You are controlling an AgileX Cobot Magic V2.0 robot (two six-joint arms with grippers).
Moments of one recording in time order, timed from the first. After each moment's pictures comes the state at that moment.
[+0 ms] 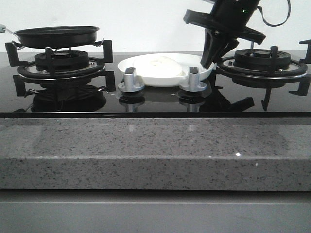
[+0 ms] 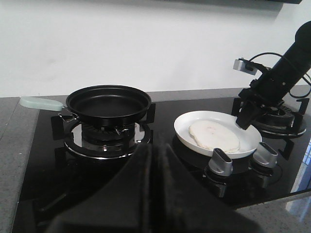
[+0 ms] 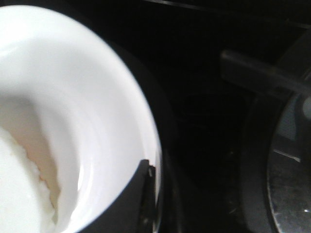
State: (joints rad) left arm -0.39 0.19 -0.44 0.05 0.34 -0.12; right arm 0.18 2.14 -2.03 0.31 1.12 -0.02
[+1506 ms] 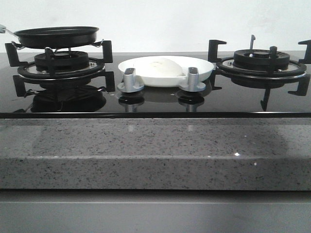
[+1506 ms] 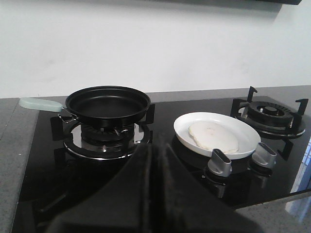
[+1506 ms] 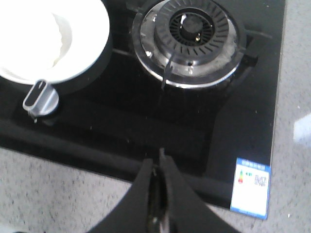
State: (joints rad) left arm -0.39 0.19 -0.44 0.05 0.34 -0.12; right arm 0.17 1.03 -1.23 -0.01 1.04 0.00
